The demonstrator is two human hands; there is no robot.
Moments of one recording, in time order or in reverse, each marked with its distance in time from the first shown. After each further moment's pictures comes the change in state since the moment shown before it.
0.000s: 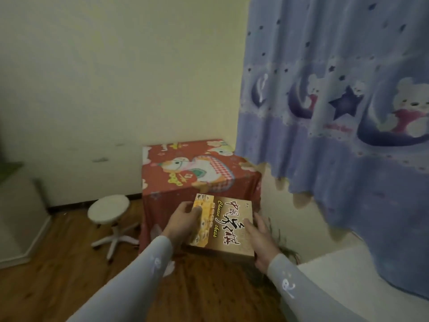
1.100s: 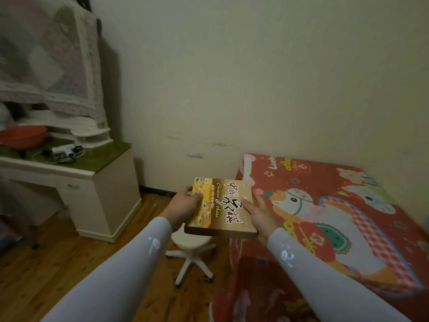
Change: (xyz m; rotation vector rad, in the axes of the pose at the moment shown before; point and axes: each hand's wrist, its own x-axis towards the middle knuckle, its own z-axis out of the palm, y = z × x) left_hand 0.491 -0.068 -0.417 -0.153 0.340 -0.251; right_hand 0.513 0.032 0.537 -0.198 -0.492 0.084
